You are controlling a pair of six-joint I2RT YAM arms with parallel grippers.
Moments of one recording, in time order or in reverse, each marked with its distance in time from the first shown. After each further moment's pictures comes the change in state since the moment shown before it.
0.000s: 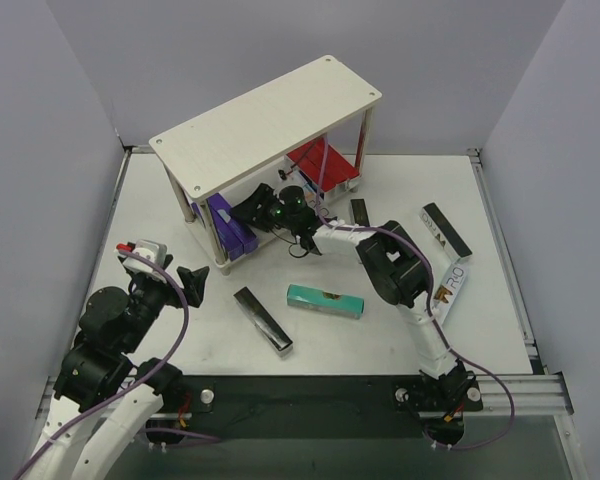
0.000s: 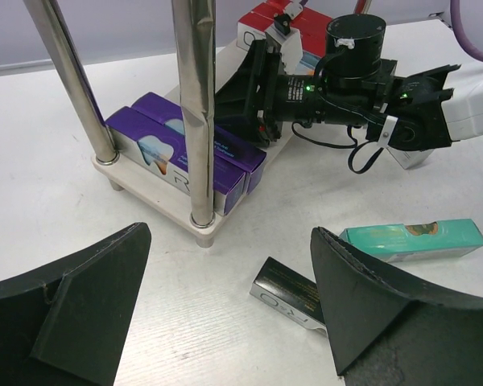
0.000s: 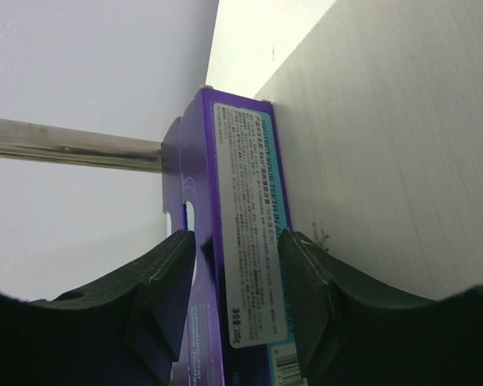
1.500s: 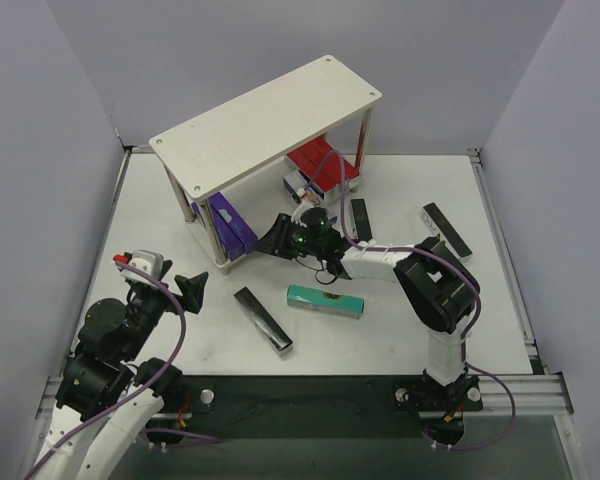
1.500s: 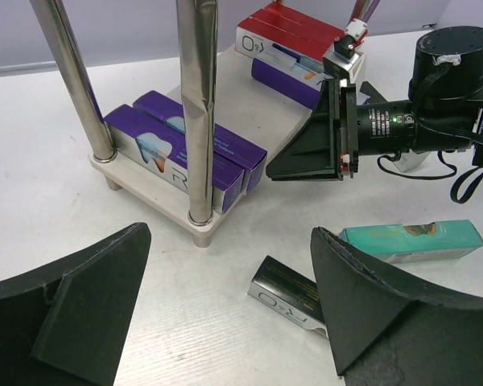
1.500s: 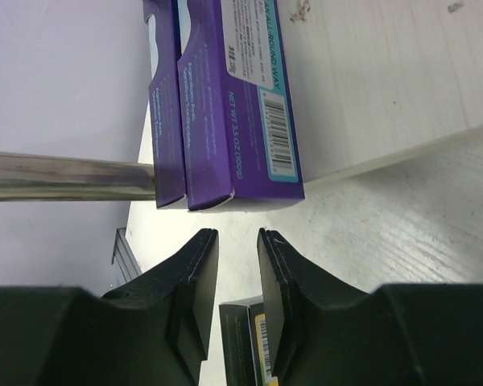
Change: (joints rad) left arm 0.000 -0.092 -0.067 0.014 0.000 -0.011; right arm 0.030 -0.390 -0.491 -0.047 -0.051 -0.156
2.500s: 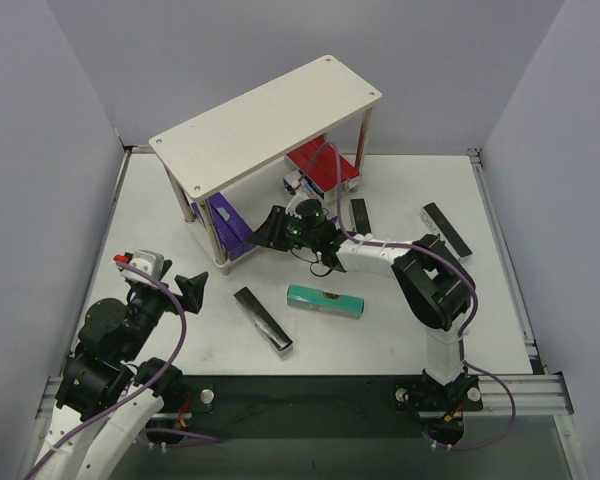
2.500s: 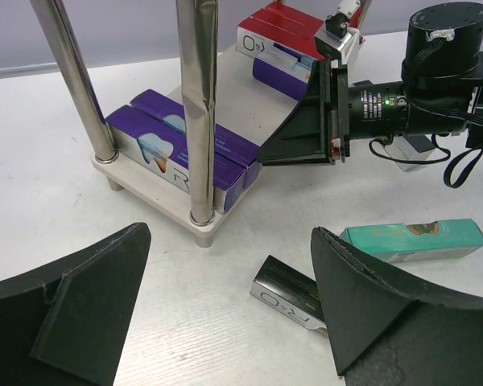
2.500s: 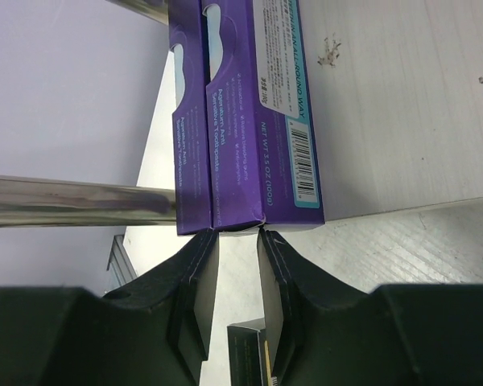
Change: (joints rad) left arm 0.000 0.000 0.000 0.000 0.000 0.009; right arm 0.001 0.030 0.103 -0.053 0.001 -0.048
